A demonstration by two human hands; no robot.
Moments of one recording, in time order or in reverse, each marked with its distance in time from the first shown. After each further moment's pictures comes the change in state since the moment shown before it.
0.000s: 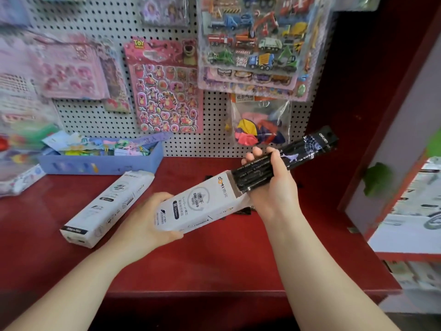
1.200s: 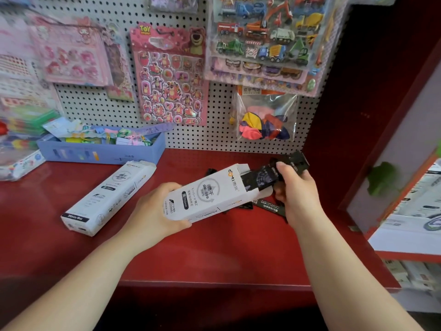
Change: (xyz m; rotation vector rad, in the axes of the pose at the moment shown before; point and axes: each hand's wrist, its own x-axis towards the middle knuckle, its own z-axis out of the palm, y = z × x) left_hand 0.006 -0.002 0.011 -0.082 0.044 0.008; right_hand -0.007 -0.026 -0.029 -0.917 0.284 -0.014
